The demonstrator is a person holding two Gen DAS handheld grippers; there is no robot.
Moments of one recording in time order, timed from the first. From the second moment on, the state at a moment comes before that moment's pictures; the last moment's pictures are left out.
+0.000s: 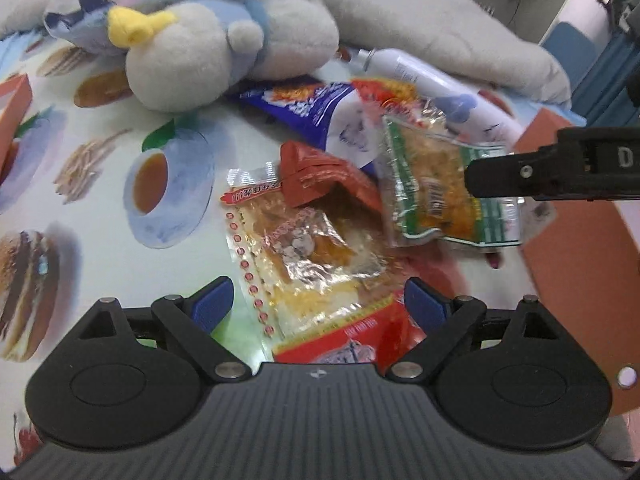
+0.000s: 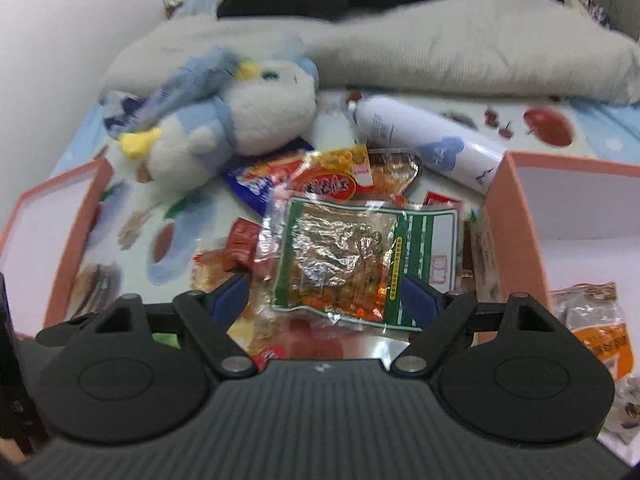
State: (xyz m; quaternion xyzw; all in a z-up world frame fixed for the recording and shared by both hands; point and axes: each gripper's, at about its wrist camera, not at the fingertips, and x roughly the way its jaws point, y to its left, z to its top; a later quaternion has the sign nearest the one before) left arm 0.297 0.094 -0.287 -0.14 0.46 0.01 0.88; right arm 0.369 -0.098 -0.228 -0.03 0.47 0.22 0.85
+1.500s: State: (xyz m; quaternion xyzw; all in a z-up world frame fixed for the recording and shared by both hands) left arm 0.296 0.080 -0.300 -0.02 0.43 0.03 0.90; right arm 0.333 -0.105 -0.260 -0.02 0.43 0.23 0.87
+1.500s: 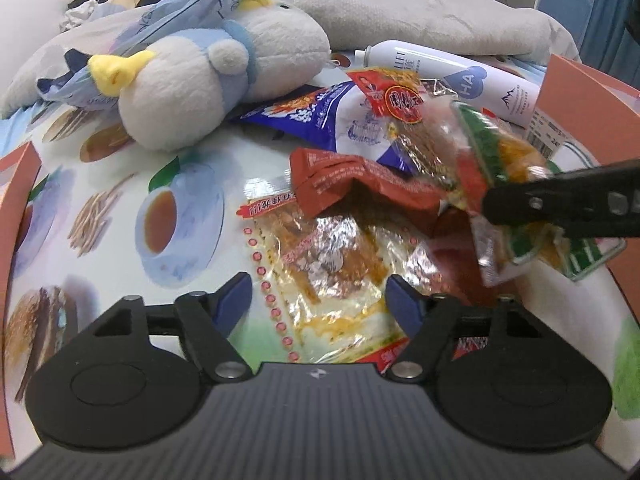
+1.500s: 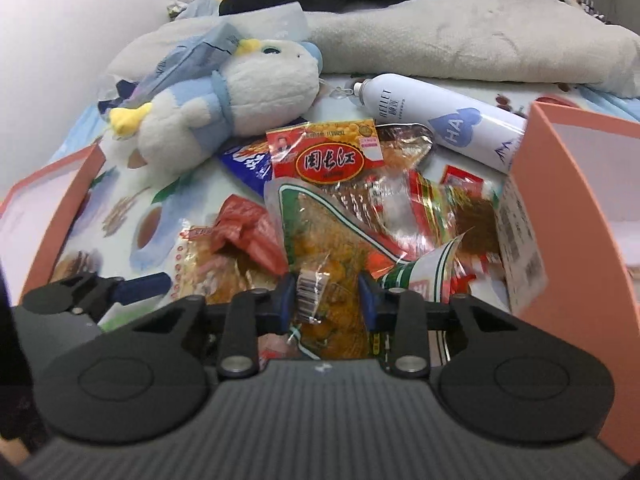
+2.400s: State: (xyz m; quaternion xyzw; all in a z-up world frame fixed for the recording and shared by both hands) left arm 0.225 0.149 -0.312 -0.53 0.42 -0.01 0.74; right arm 0.289 -0.127 -0.273 -0.01 0.42 0.22 0.88
